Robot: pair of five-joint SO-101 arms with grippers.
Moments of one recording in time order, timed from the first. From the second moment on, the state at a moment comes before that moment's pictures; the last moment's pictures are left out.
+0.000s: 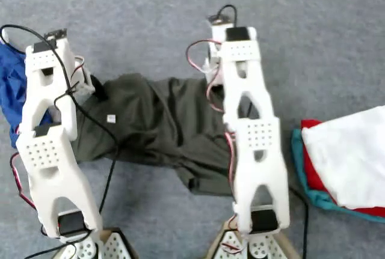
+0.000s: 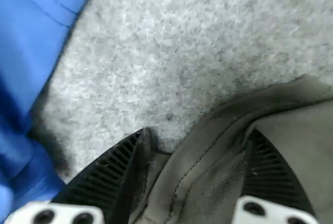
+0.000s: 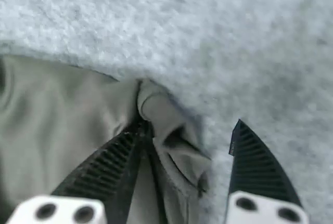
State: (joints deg) left arm -17.7 40.7 -26.2 82.2 -4.5; right arm -10.6 65.3 -65.6 97.7 -4.2
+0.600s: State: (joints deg) left arm -17.8 41.9 -27.2 78.0 -7.0; right arm -7.0 77.5 -87.9 101.3 -4.2
